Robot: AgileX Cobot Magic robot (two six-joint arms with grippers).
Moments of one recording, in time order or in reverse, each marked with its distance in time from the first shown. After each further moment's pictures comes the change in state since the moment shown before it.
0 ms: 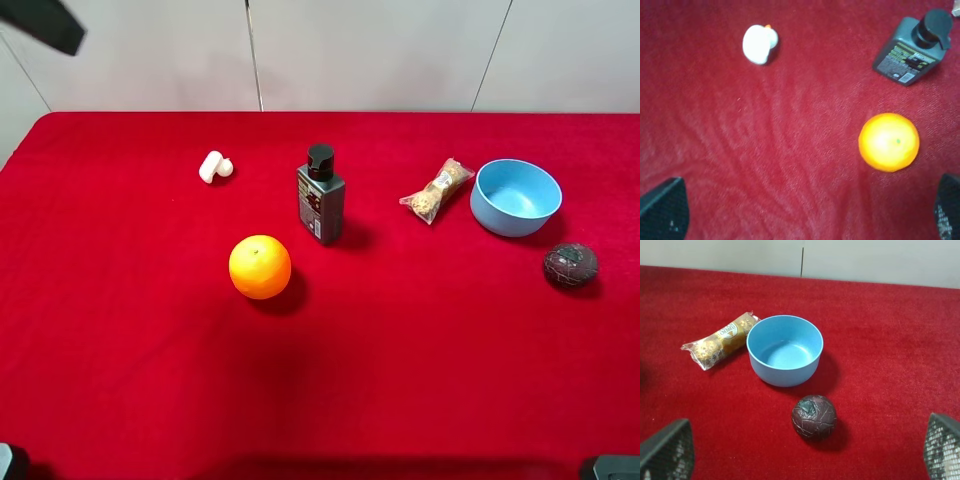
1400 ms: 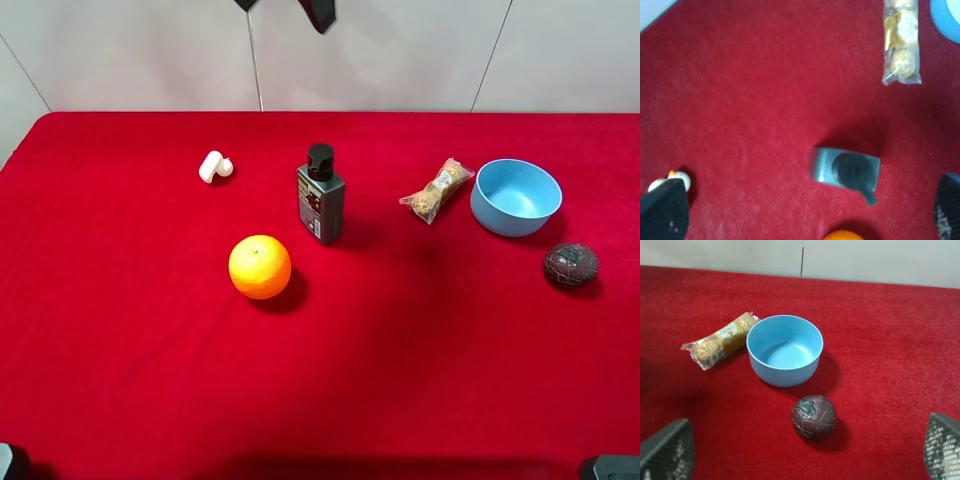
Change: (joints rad) left arm -0.349 0.763 -0.824 0.076 0.139 -0.098; right arm 0.000 0.000 0.000 0.000 0.000 0.000
